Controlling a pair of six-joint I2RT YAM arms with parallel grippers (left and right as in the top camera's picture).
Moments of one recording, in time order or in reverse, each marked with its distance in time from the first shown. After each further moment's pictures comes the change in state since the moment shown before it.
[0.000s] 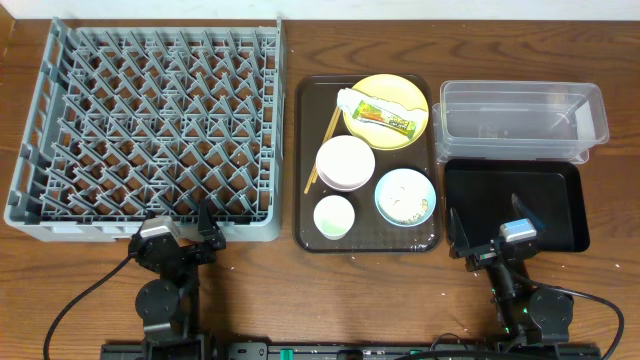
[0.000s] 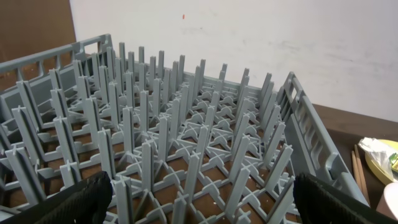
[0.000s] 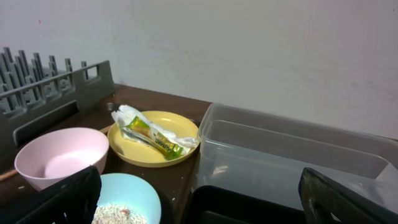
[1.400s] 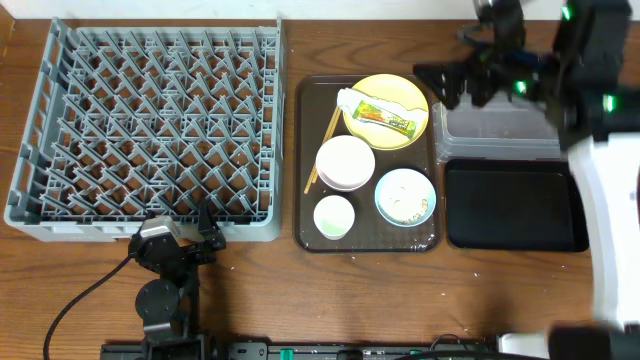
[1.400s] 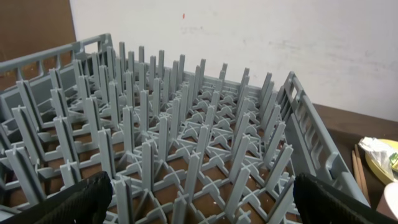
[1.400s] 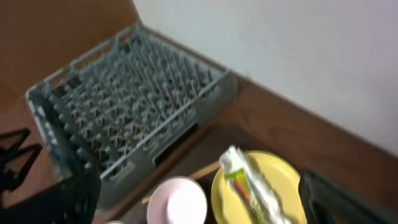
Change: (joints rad) left arm 0.000 0.001 0.000 0.000 0.000 0.000; right arm 0.008 1.588 1.739 -0.784 -0.582 -0.136
